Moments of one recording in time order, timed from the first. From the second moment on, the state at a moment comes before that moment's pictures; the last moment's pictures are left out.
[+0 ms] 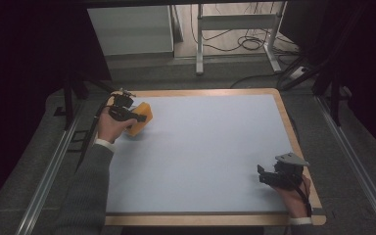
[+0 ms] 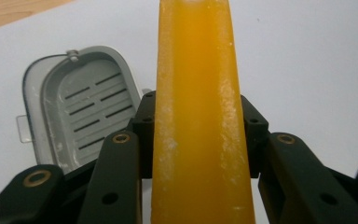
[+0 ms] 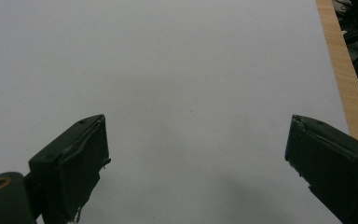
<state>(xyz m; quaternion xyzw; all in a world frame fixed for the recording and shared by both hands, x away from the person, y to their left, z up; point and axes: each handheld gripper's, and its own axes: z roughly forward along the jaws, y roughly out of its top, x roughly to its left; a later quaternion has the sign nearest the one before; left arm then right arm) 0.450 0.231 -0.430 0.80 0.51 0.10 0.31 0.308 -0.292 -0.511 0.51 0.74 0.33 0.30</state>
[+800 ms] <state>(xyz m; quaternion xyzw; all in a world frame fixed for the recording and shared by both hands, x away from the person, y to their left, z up) 0.481 0.244 -0.433 0.76 0.56 0.10 0.32 0.307 -0.292 -0.512 0.51 0.74 0.33 0.30</state>
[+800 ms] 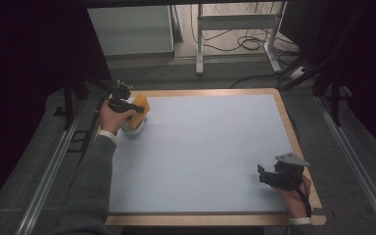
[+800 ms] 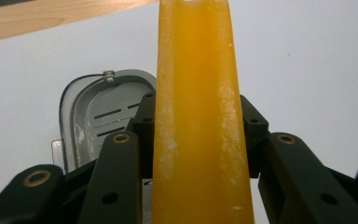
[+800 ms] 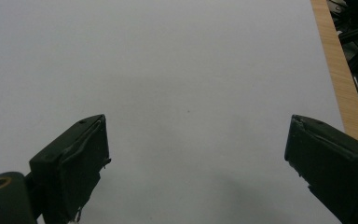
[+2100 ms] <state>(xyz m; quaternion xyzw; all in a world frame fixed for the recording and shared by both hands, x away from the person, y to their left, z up) 0.498 0.274 -0.464 0.70 0.63 0.09 0.31 0.308 -0.293 -0.512 0.51 0.74 0.32 0.30</state>
